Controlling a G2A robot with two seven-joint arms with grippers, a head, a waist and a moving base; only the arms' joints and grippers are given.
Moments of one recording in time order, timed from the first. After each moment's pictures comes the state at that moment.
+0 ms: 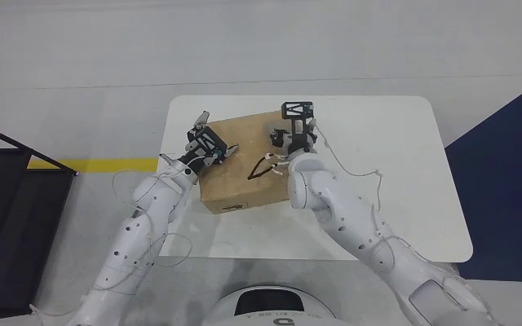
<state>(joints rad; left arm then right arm) 1.36 -1.23 -1.27 -1.60 1.91 -0.25 0.12 -1.04 -1.28 0.74 -1.64 -1.09 0.72 0.46</state>
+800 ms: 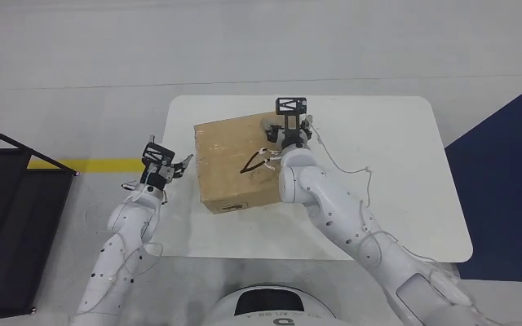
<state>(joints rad) 1.51 -1.22 -1.44 -1.48 1.71 -0.09 0.11 -1.03 -1.35 0.77 -1.57 -1.16 0.71 0.47</state>
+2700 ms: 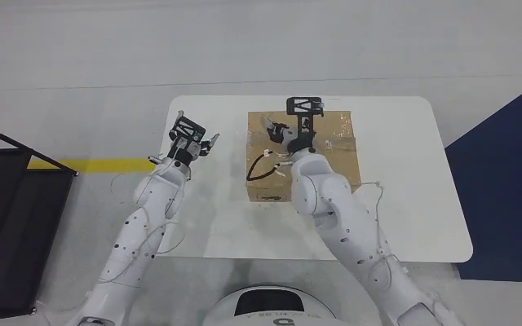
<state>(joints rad) 1.34 -1.26 -1.30 -1.48 1.72 -0.09 0.02 -1.28 -1.38 1.04 -1.84 -1.14 0.45 0.40</state>
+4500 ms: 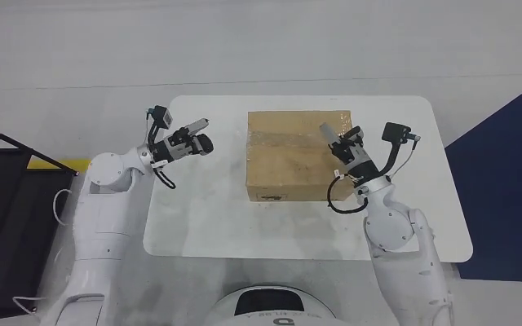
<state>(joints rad) 1.14 -1.24 -1.52 -1.26 -0.30 -0.13 -1.18 -1.65 -1.34 1.46 -2.02 -0.63 -0.06 0.22</state>
